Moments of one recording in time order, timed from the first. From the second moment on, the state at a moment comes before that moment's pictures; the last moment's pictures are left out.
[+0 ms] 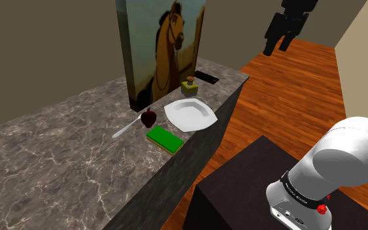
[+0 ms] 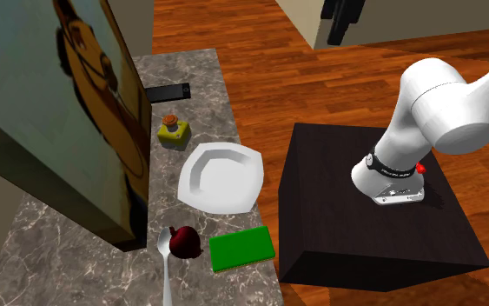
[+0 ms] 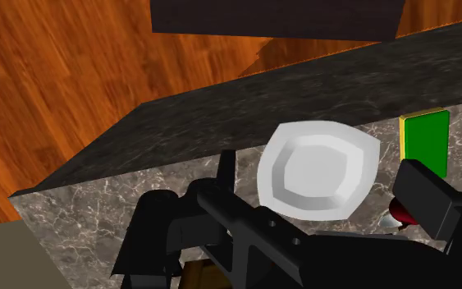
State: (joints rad) arm 0.00 -0.83 0.01 -2.26 -0.01 1.46 0.00
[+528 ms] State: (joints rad) arm 0.00 -0.65 -0.01 -2.27 -0.01 1.62 -0.02
